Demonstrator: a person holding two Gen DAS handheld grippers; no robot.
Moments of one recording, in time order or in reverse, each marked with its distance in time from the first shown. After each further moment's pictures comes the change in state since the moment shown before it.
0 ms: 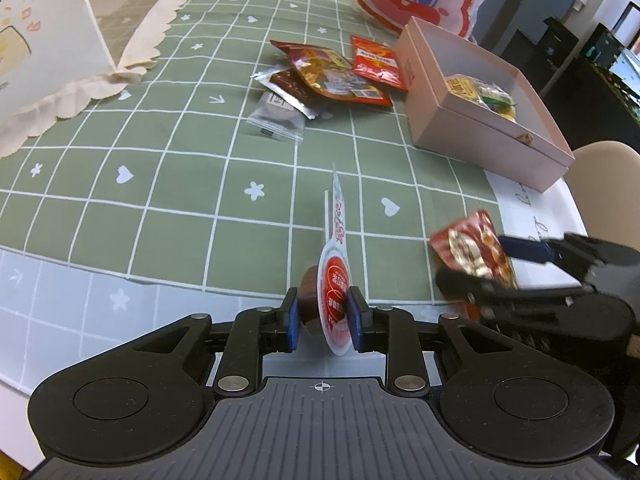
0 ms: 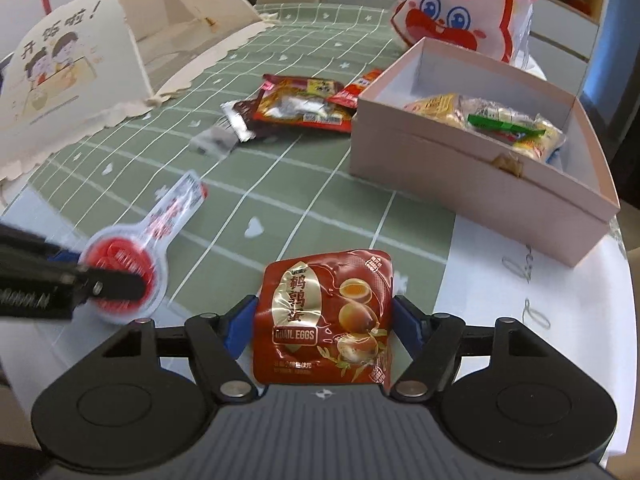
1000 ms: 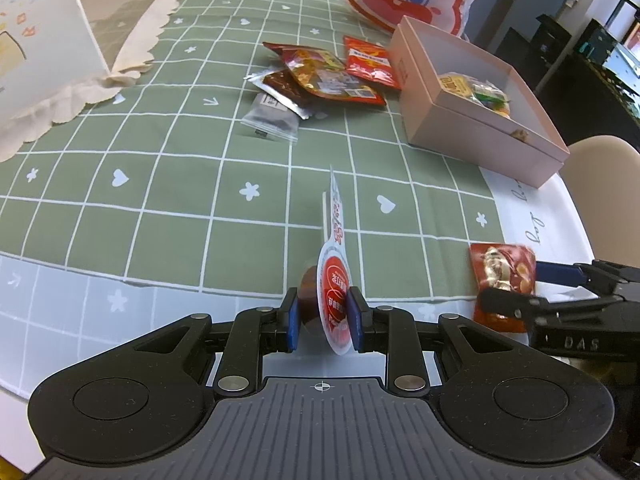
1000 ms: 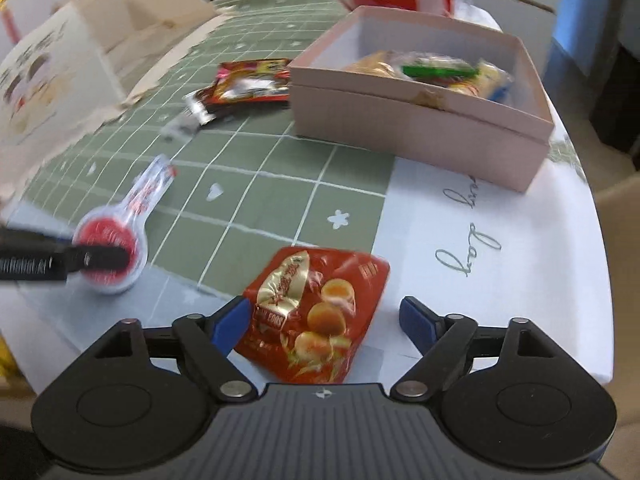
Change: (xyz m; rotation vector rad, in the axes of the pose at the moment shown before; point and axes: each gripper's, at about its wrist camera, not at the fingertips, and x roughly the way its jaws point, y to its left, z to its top) left arm 0.001 0.000 -0.002 0.019 -0.006 -0.011; right arm -0.023 -0.030 -0.022 0.163 0.048 -0.024
